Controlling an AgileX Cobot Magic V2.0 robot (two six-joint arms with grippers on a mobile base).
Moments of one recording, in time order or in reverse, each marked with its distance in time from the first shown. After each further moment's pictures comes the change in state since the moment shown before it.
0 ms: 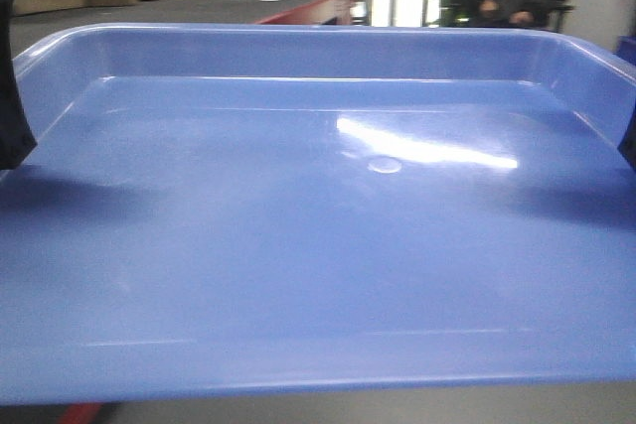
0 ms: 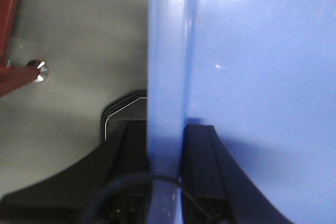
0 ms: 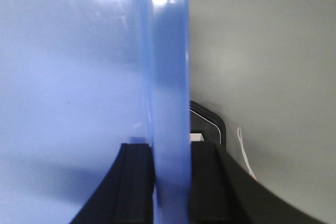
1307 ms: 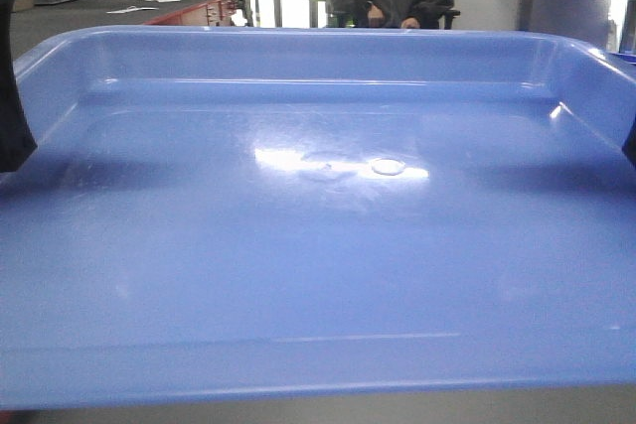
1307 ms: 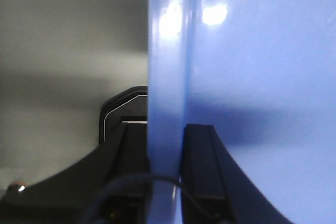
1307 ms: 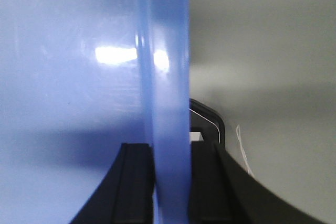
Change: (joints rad) left arm -0.001 0.000 0.000 -0.010 0.005 0.000; right arm 0.000 -0.003 0.000 0.000 0.008 0.000
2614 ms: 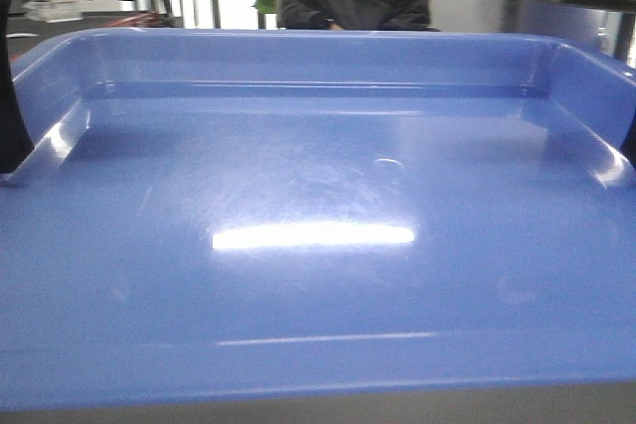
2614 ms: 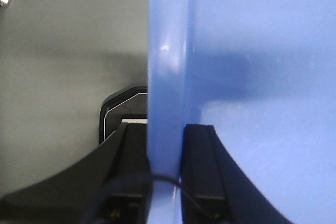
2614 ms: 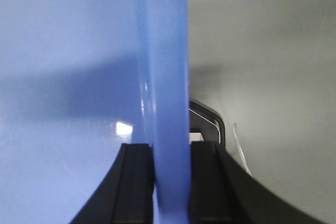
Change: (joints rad) left arm 0.000 0.000 0.000 -0.005 0.008 0.000; right arm 0.000 0.000 0.000 0.000 -0.002 0.000
